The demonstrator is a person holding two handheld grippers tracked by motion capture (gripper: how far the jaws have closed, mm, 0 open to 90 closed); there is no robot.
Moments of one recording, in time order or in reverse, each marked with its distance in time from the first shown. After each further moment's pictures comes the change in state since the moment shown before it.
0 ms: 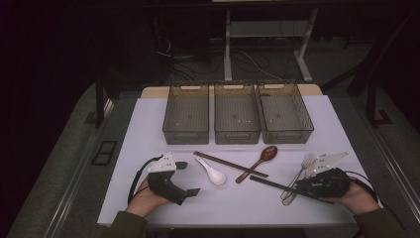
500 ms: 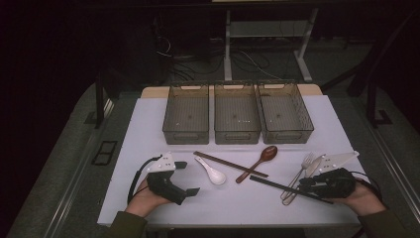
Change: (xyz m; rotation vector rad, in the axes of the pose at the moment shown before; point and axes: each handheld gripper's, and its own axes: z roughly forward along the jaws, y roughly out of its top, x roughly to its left) left arm 0.000 0.000 -0.001 -0.005 0.003 -0.001; right arm 0.002 -0.002 -0.013 -0.036 -0.010 0.019
